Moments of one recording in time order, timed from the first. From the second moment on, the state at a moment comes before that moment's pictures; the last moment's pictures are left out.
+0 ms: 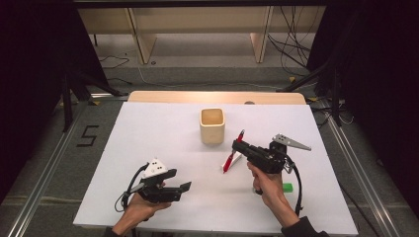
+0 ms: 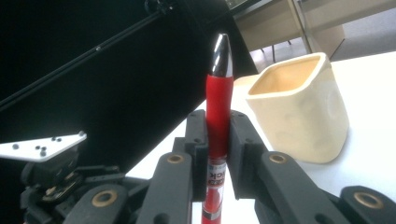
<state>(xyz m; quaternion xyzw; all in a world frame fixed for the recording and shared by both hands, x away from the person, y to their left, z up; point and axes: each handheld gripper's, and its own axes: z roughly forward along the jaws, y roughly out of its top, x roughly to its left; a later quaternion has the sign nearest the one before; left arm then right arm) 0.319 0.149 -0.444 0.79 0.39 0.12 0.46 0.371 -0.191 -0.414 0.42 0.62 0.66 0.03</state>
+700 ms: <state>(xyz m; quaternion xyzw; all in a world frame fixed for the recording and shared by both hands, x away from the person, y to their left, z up) 0.316 0.171 -0.449 0.79 0.40 0.15 0.44 0.415 -0.180 -0.372 0.42 0.61 0.67 0.08</state>
